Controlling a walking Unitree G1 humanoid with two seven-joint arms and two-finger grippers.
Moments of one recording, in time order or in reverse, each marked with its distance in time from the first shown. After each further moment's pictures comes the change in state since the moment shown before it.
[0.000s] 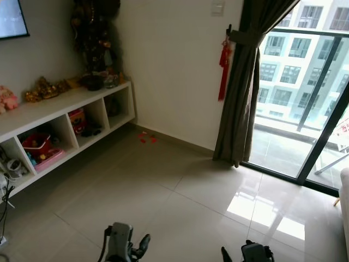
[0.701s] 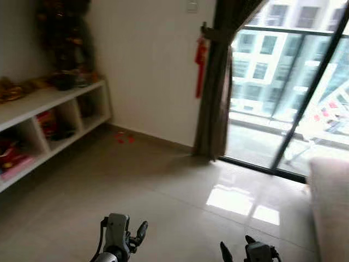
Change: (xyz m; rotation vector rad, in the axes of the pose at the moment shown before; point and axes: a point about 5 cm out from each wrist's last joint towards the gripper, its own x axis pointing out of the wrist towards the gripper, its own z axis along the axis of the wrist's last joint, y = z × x) left arm -0.002 0.007 0.021 -0.002 -0.115 0.060; right arm -0.008 -0.008 0.019 0.018 -0.090 0.061
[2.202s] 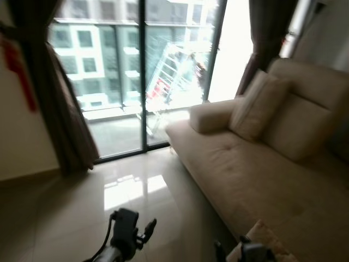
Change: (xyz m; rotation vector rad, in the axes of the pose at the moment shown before) left arm 0.007 -0.018 0.005 0.046 0.010 -0.122; right arm -0.005 0.022 0.006 0.102 -0.023 -0.060
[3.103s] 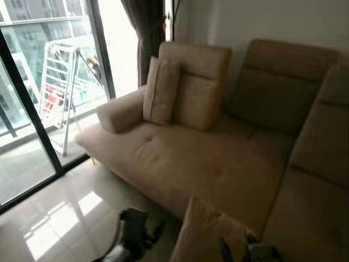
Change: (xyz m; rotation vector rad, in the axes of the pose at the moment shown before) left arm 0.007 -0.014 0.003 0.014 -0.009 -0.046; right arm 0.003 -0.008 0.005 -0.012 -0.009 -0.042
